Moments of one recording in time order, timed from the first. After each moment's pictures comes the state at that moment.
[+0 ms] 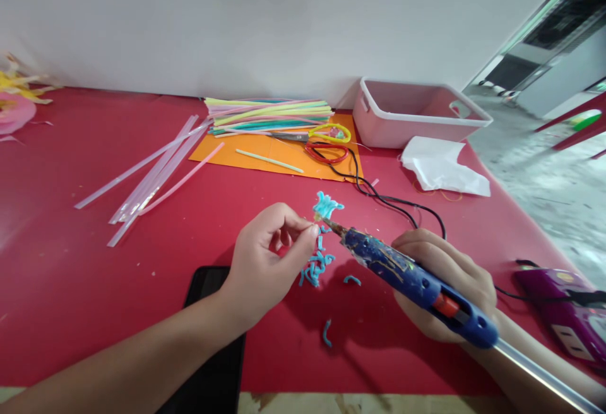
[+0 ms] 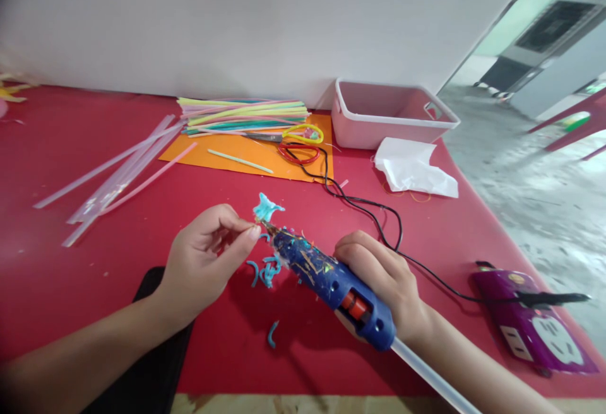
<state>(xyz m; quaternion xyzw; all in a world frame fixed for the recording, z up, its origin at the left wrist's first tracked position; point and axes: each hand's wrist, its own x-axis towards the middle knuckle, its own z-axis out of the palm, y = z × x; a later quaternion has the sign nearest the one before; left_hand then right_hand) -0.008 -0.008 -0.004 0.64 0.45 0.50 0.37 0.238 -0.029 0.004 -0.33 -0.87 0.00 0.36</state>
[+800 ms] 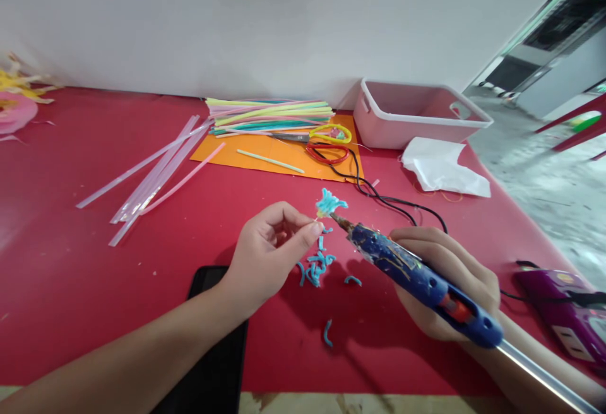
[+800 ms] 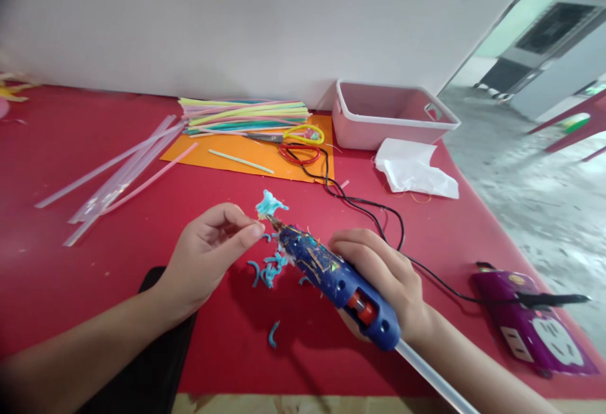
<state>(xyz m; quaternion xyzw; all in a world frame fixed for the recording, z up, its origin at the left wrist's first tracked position) -0.007 -0.002 -0.001 0.48 0.43 0.50 0.57 0.240 -0.029 -0.001 -0.33 -0.86 0.01 0.39</state>
